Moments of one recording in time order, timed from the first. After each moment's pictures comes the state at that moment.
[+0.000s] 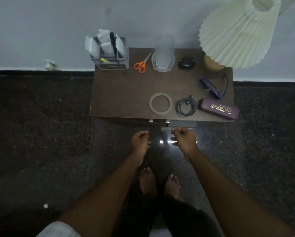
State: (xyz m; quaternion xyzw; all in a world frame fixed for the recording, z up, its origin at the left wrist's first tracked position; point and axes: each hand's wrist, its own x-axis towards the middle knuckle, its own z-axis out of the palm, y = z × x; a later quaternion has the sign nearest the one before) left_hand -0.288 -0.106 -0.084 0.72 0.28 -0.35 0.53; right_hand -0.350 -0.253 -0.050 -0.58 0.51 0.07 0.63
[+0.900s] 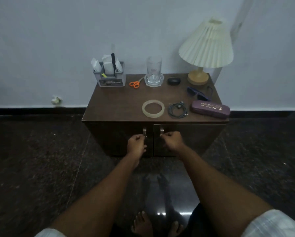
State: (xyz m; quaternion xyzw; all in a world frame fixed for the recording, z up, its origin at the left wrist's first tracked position) left_hand -0.302 -0.110 -0.160 0.75 0.13 -0.24 0.61; right_hand -0.350 -0.255 -0.167 -0.73 0.38 0.03 0.57
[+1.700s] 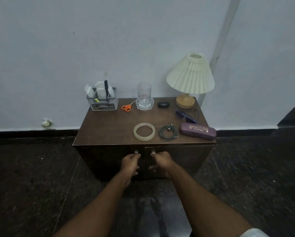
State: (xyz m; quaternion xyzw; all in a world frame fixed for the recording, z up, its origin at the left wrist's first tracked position) left_hand -0.296 -0.120 -0.132 0.76 0.12 -0.31 0.55; right_hand -0.344 -0.246 -0.141 -0.62 0.41 0.08 0.67
